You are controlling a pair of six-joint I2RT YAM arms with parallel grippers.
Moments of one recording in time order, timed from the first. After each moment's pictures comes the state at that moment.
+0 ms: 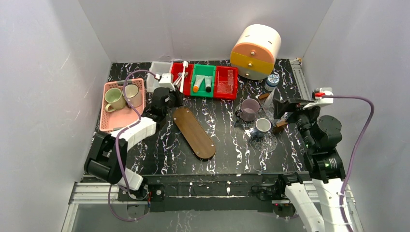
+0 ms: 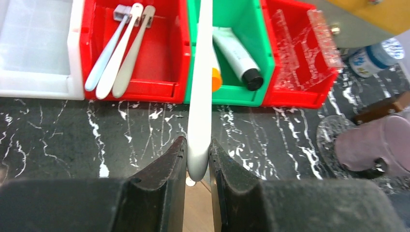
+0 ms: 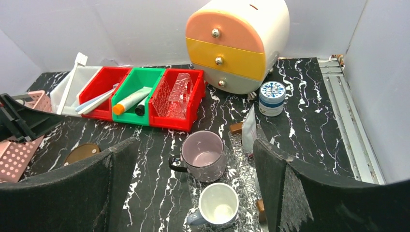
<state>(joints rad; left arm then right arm) -0.39 1.49 0.83 0.34 -0.10 -0.32 0.17 0.49 0.85 -0.36 -0.02 0.19</state>
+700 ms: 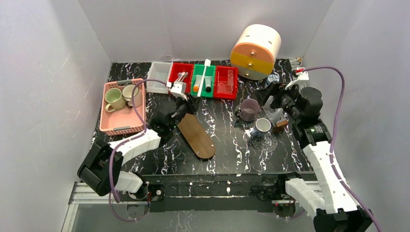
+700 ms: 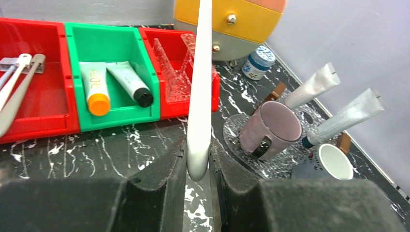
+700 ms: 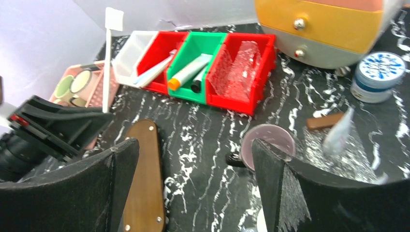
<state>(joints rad) -0.61 1.36 0.67 0.64 -0.06 -0.34 0.19 0.85 0.93 -0.25 -0.27 0.35</state>
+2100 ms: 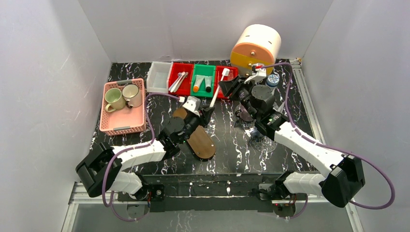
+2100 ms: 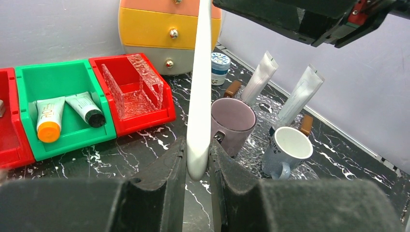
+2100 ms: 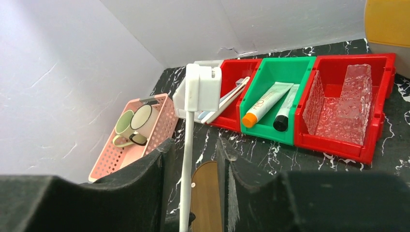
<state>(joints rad) -0.89 1.33 0.58 0.86 -0.22 -0.17 0.71 1.20 0.95 0.26 0.20 0.57</state>
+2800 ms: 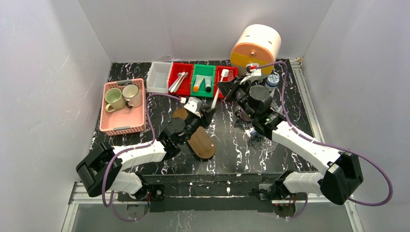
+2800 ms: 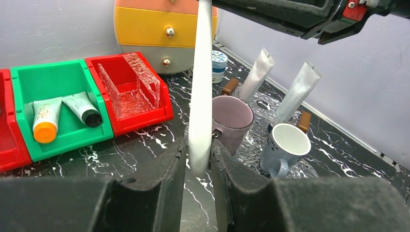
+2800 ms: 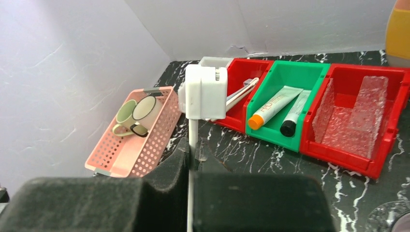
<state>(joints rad) -0.90 1.33 0.58 0.86 -0.21 -0.15 0.72 1.23 0.95 0.31 0.15 0.52</state>
